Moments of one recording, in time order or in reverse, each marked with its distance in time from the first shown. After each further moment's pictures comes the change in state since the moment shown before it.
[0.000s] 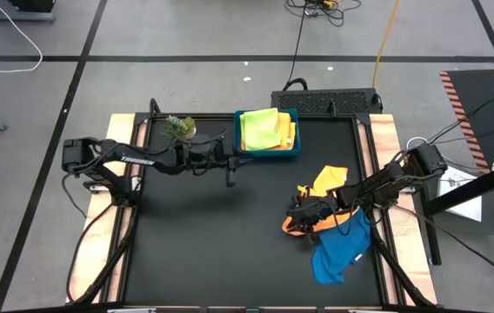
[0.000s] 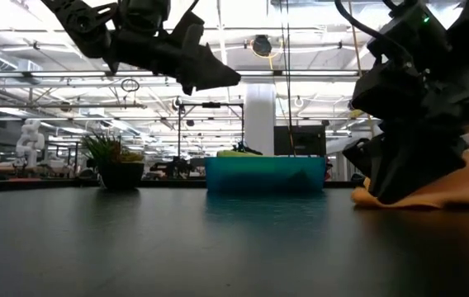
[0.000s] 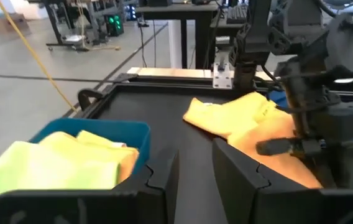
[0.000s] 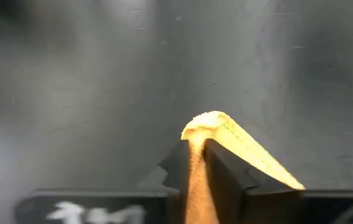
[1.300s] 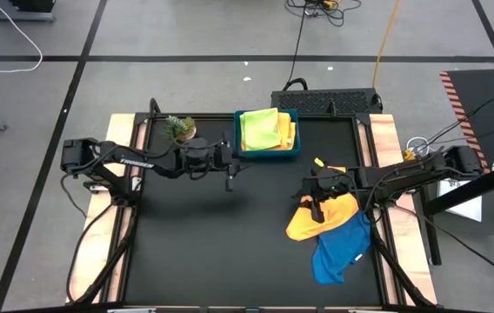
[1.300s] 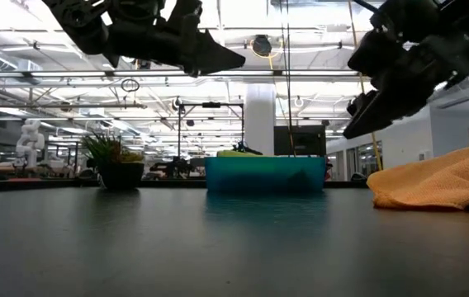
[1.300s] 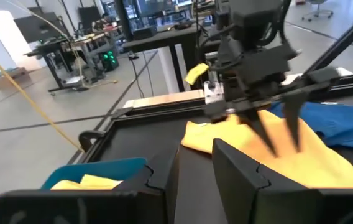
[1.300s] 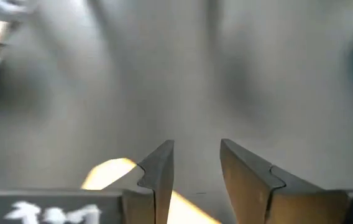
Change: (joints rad) left arm -0.045 -0.011 -0.001 0.082 0.000 0.178; right arm -0.209 -0.464 -0.005 -0.303 -0.016 0.006
